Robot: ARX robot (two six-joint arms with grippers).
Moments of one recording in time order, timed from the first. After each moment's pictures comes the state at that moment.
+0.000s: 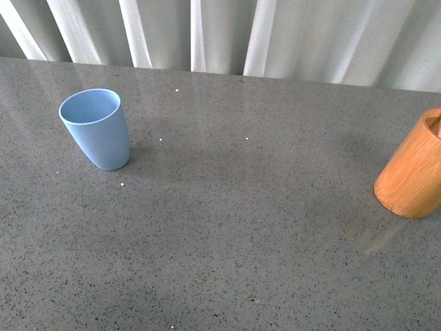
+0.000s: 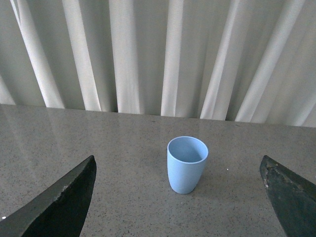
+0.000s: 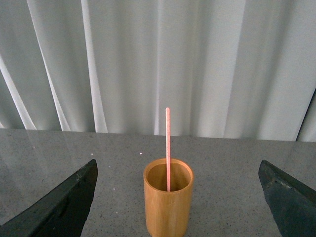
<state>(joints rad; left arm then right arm) 0.00 0.00 0.02 0.00 0.00 0.00 0.00 0.00 0.02 0.00 0.00 0.00</state>
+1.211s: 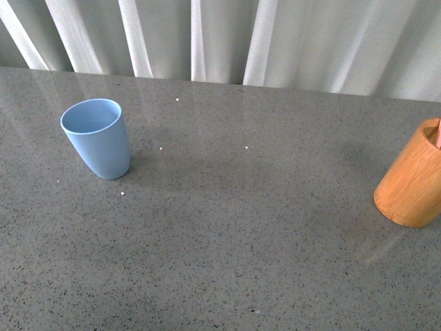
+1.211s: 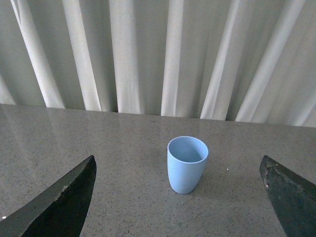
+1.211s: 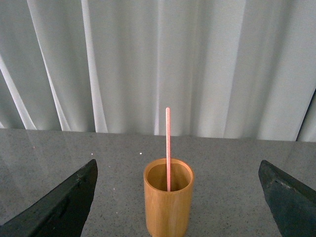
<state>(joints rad) 0.00 0.00 0.02 0.00 0.00 0.00 0.00 0.00 0.02 0.00 0.00 0.00</state>
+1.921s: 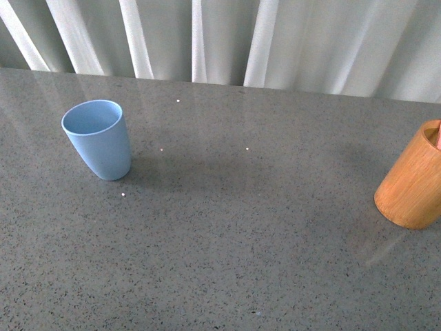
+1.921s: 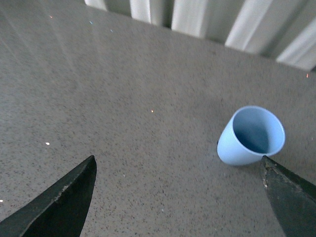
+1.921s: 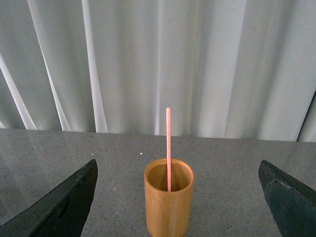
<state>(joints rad) 0.11 1.02 0.55 -0.01 -0.13 -0.11 0.00 0.00 0.02 0.00 0.00 0.00</state>
